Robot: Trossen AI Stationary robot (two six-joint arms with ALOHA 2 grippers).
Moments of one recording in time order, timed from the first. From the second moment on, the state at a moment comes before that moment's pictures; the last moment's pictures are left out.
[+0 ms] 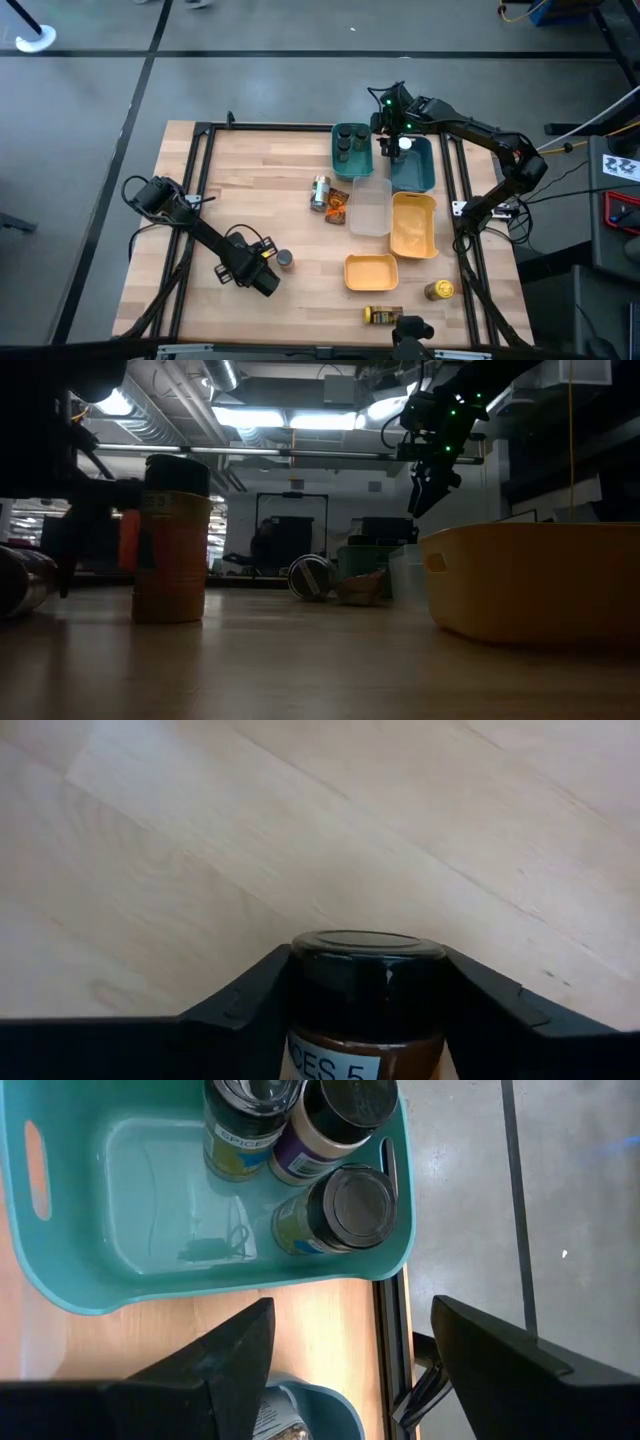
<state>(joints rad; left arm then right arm) -0.58 1.84 1.10 -1.07 -0.21 -2.74 -0.71 1.56 1.30 -0.73 0.01 -0.71</state>
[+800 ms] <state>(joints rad) -0.56 1.84 1.10 -1.20 -0.40 -2.72 -0.71 1.56 1.30 -0.73 0.01 -0.71</state>
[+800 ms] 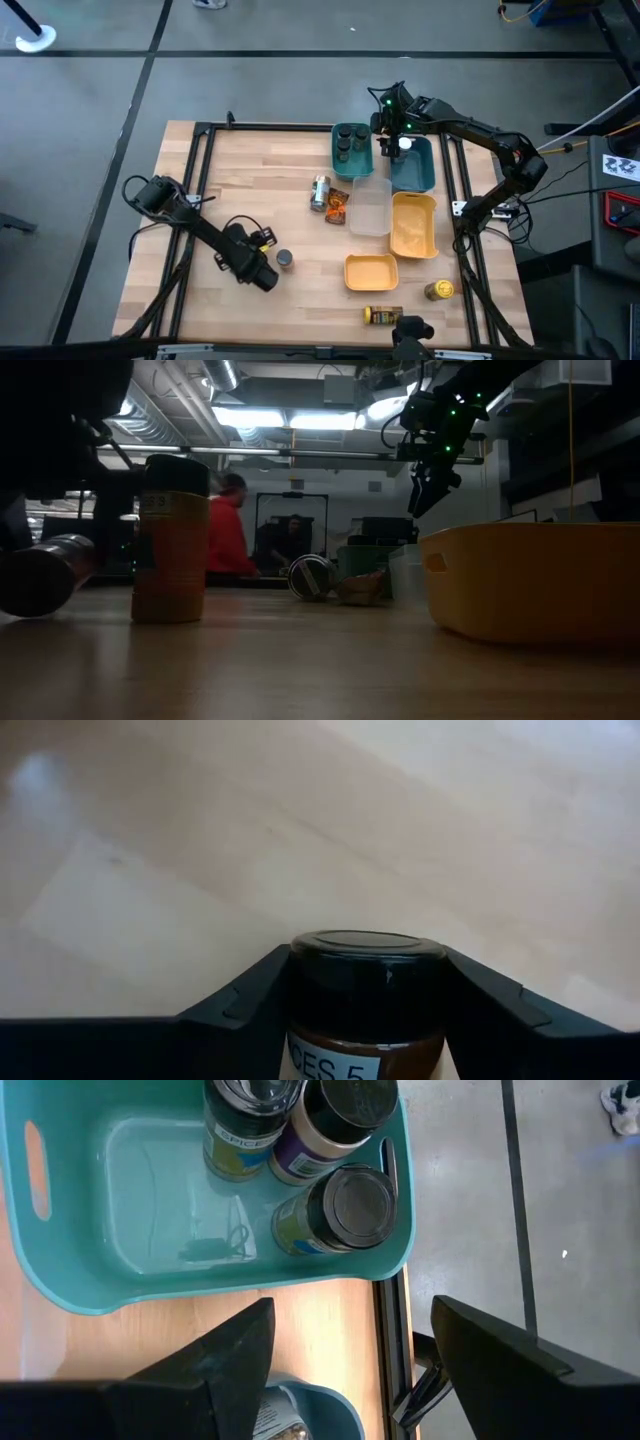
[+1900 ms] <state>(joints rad) -0.45 1.80 1.10 -1.32 -0.81 -2.52 -0.71 1.56 1.30 -0.73 0.01 -0.71</state>
